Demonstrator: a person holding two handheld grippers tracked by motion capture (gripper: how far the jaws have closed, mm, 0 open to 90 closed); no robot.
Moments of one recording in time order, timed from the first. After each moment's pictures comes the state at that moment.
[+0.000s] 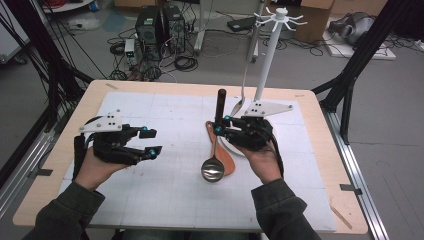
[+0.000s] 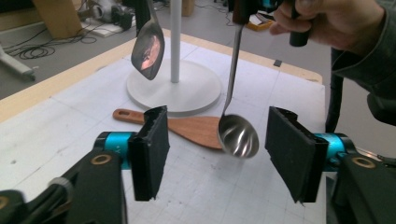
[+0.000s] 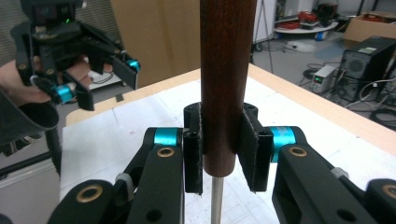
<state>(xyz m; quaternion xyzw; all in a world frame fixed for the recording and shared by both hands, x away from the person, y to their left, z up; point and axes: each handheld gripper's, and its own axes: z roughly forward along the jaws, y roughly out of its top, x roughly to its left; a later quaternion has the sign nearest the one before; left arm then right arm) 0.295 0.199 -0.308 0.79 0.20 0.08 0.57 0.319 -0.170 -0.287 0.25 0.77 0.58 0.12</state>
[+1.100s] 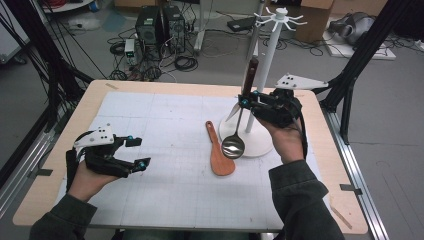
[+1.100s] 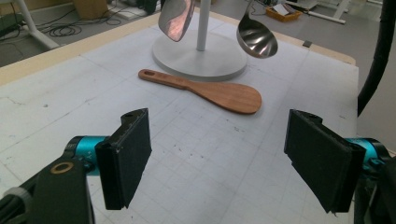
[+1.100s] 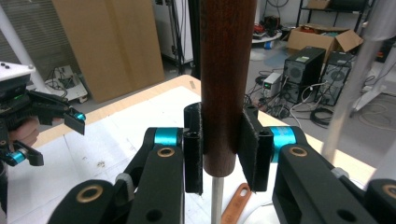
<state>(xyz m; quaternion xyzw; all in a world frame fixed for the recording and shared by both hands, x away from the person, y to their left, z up) 0.286 0.225 -0.346 0.79 0.25 0.11 0.54 0.340 -0.217 -0.237 0.30 0.74 0.57 0.18</state>
